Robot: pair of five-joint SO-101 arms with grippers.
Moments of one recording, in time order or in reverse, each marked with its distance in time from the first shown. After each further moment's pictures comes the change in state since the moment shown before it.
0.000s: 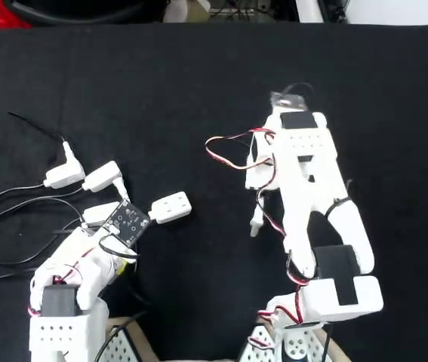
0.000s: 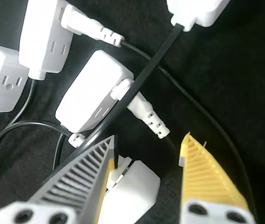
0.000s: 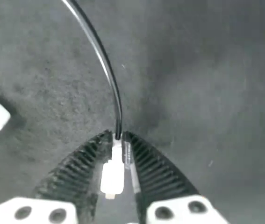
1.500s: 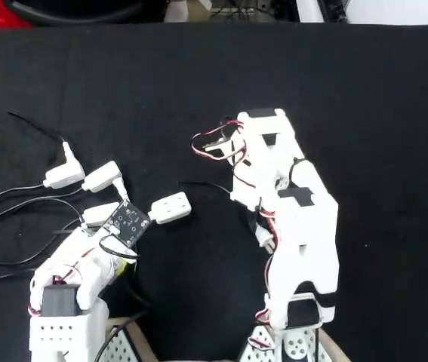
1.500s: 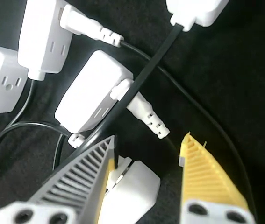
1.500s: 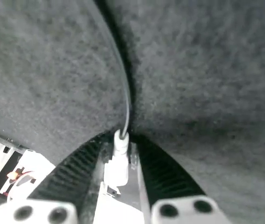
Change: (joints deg) left arm 0.0 0.0 0.0 0.0 -0.4; right arm -3.1 40.3 -24.5 14.8 45.5
